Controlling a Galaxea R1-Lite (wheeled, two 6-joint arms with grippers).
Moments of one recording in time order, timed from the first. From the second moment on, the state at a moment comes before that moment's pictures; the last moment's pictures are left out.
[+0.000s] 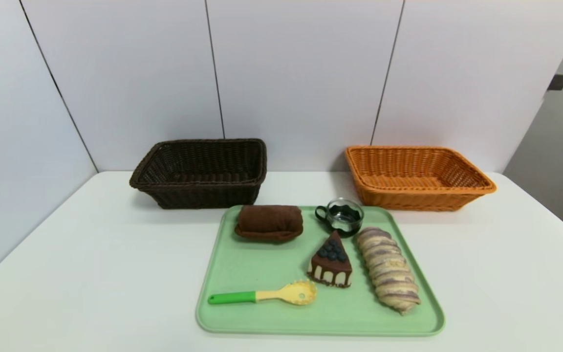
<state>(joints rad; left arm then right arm) 0.00 0.12 -0.23 0.04 -0.12 -0.07 0.01 0.11 -0.27 0.09 0.21 -0.05</state>
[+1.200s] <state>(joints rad) -0.01 1.33 -0.87 -0.28 -0.15 -0.01 0.19 1.41 -1.16 0.08 0.22 -0.09</state>
